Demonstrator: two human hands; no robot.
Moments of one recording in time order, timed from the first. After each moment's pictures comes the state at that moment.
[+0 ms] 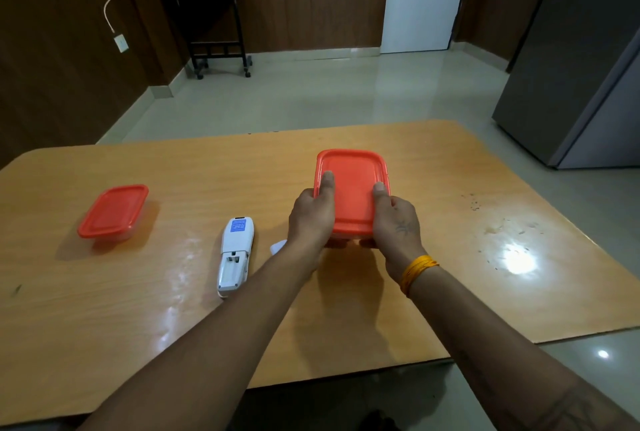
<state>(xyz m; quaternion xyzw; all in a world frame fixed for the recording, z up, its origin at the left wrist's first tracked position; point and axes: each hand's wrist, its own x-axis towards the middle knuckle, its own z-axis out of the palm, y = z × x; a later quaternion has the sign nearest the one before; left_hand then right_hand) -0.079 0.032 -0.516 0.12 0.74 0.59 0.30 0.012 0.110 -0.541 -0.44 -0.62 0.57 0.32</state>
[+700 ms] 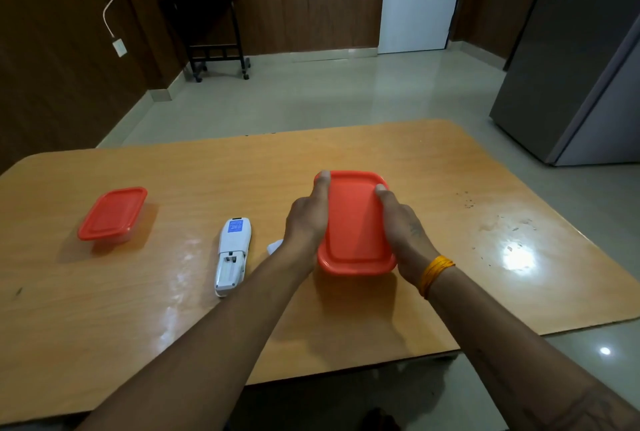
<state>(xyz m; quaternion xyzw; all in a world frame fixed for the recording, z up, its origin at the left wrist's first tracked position) -0.077 0.025 -0.515 0.13 0.75 0.58 0.31 0.034 0.123 -0.532 -0.44 -0.59 0.64 0.24</state>
